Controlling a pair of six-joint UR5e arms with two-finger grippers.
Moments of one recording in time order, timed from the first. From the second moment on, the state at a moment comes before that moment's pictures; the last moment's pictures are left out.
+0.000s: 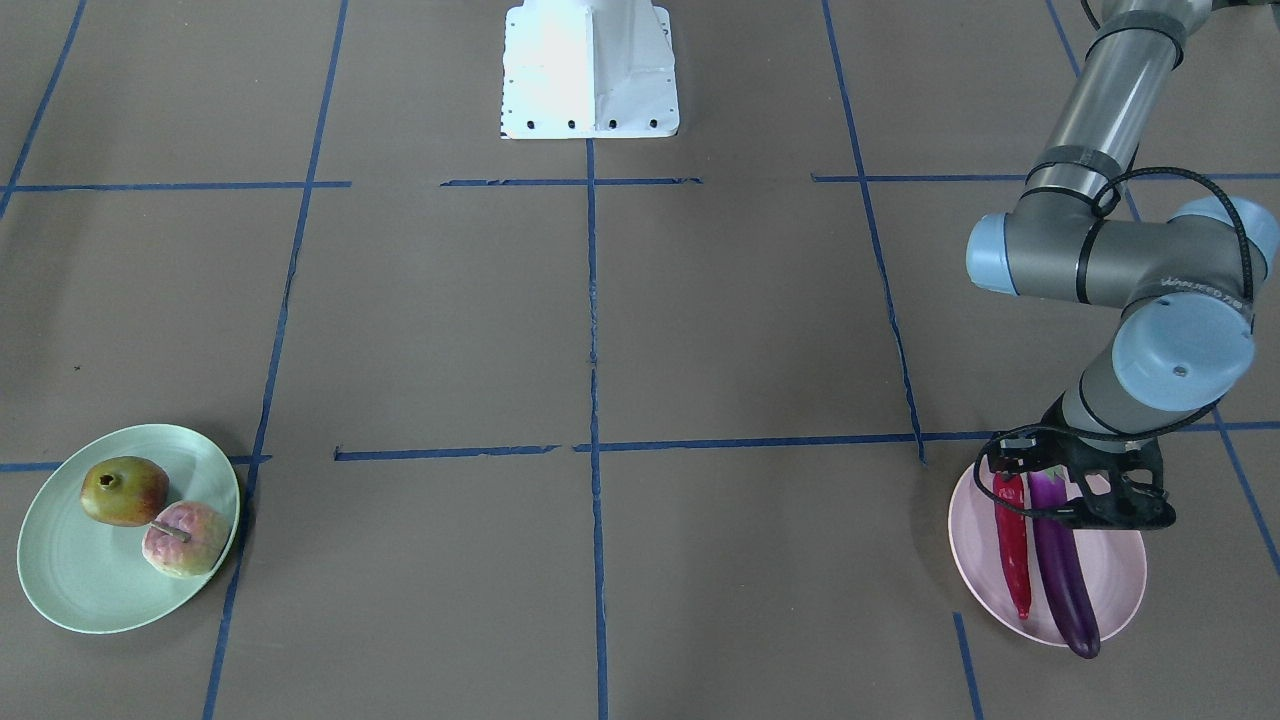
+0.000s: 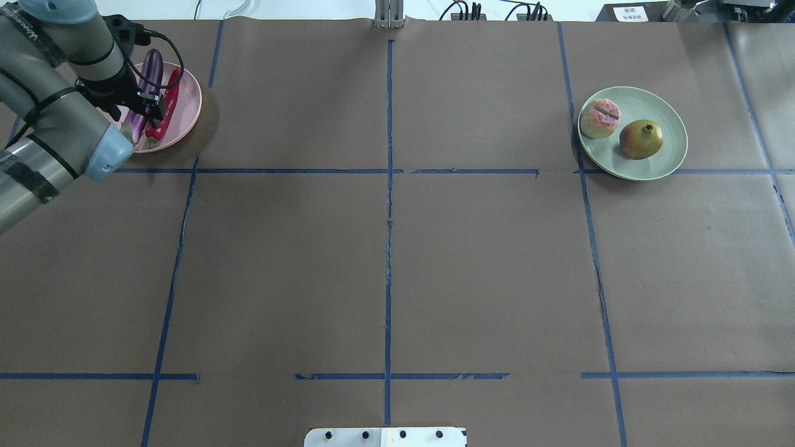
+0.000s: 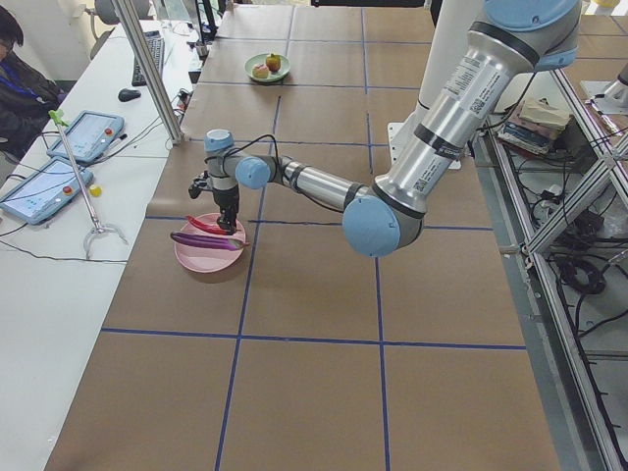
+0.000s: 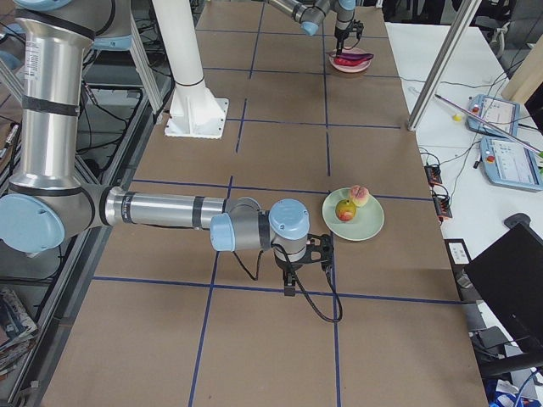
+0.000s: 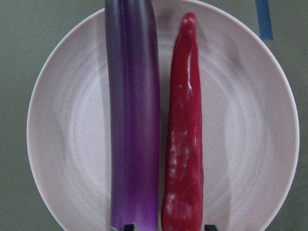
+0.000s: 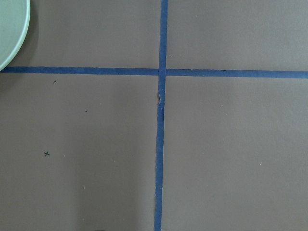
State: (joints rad) left arm -1.06 -2.12 -1.28 -1.70 -2.08 -0.52; right arm 1.54 -1.73 1.69 -1.41 2.36 0.09
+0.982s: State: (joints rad) left arm -1.47 -1.65 -1.73 -1.40 -2.33 0.07; right arm 1.54 -1.73 1.70 -1.41 2.36 0.09
